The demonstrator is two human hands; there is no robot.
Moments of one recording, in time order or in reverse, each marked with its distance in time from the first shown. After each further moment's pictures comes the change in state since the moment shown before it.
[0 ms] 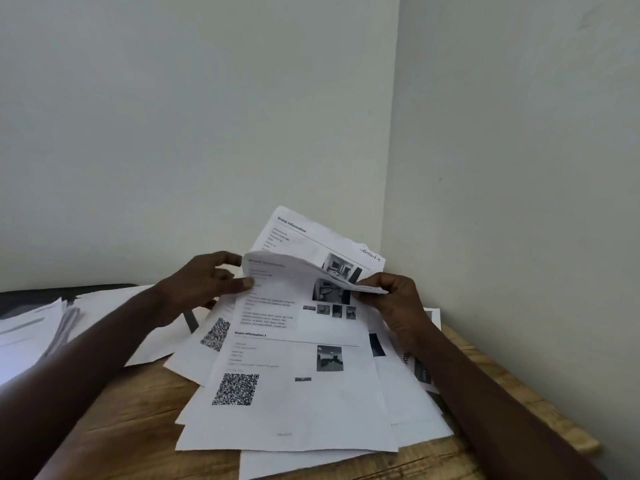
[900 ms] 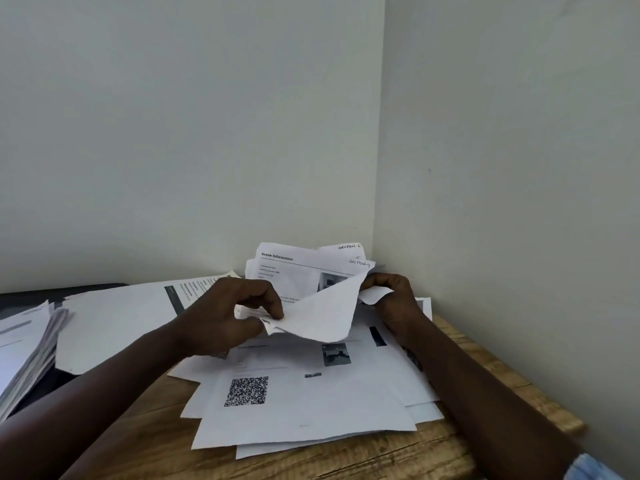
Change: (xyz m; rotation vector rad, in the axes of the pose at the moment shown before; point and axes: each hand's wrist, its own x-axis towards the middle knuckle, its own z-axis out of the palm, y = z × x) left_hand -0.029 0.003 0.062 0.366 -0.143 0.664; right_hand -0.011 -0.002 -0.006 -0.045 -0.001 0.084
